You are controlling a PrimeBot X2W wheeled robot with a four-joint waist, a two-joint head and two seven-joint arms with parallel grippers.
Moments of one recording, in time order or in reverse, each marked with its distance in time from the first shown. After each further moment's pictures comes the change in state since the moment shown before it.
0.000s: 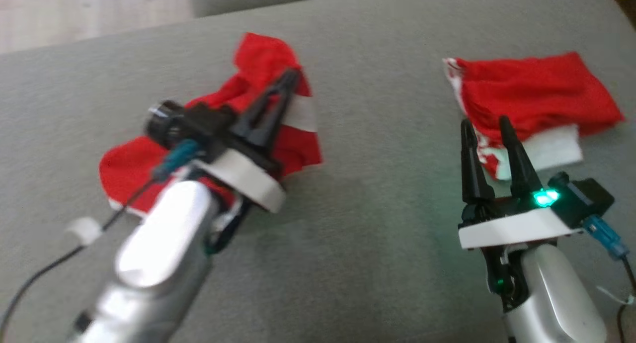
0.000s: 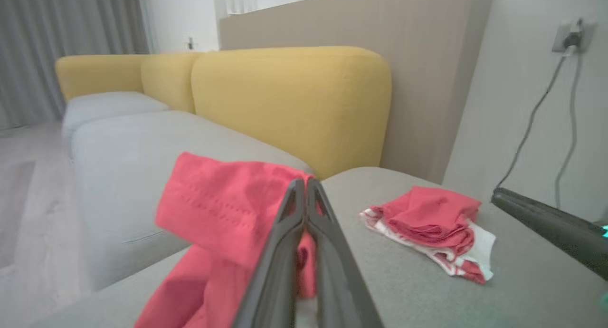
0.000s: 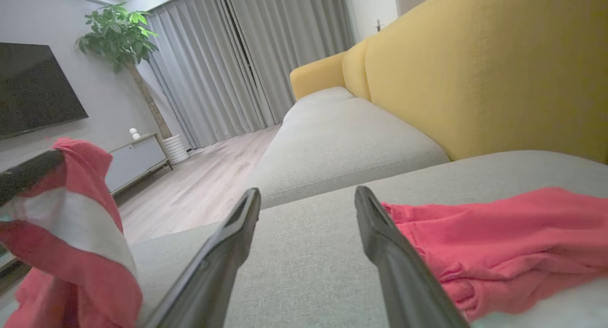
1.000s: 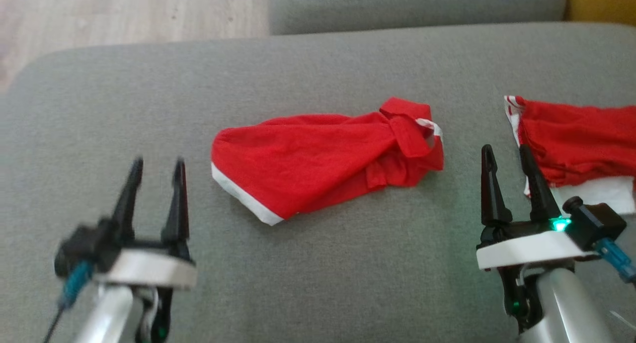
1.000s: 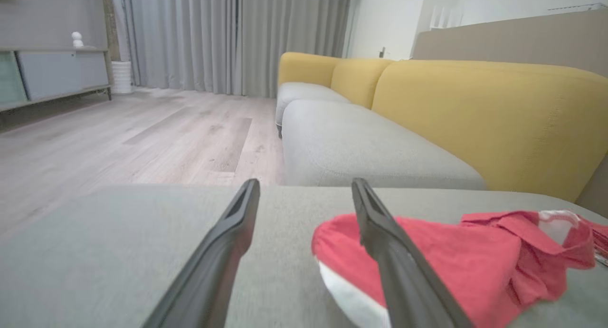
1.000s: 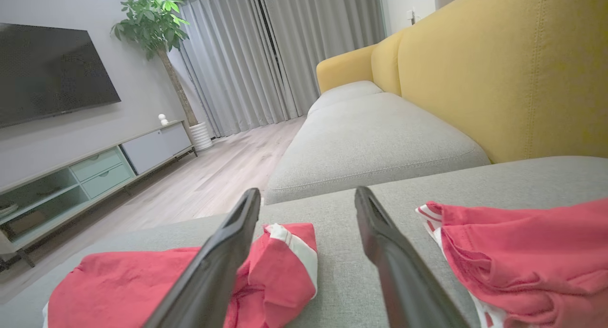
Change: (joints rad) left arm 0.387 0.080 0.238 0.020 -0.084 0.145 -0.249; right arm 0.070 0.000 -0.078 0.020 -0.043 0.000 0.000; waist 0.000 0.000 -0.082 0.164
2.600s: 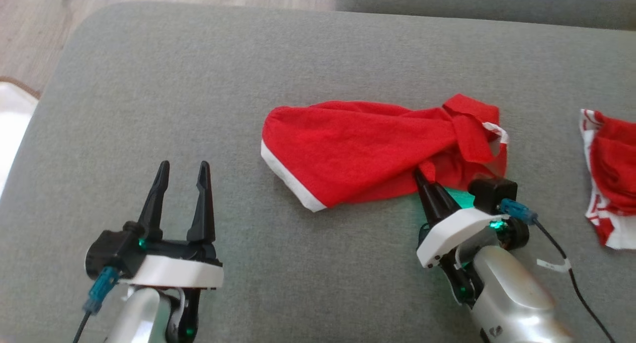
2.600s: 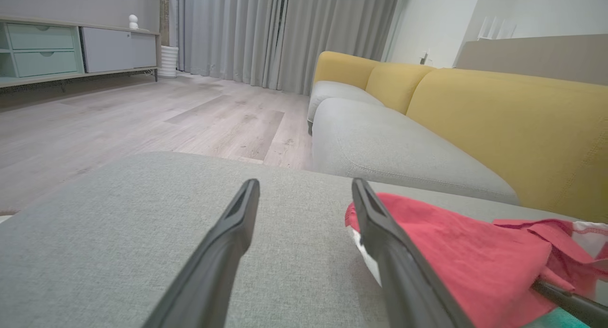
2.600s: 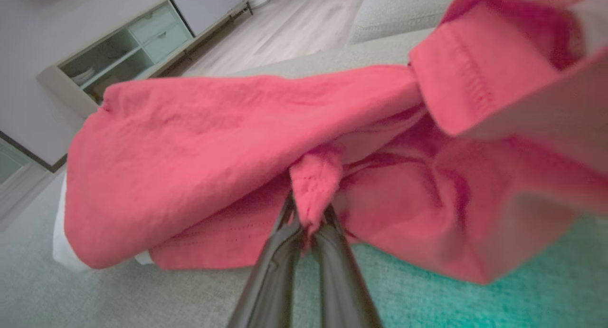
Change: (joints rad) left arm 0.048 -0.179 0.119 0.011 0.128 -0.102 -0.003; right arm -0.299 -0.007 0.318 0.582 0.150 0.000 0.043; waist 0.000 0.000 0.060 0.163
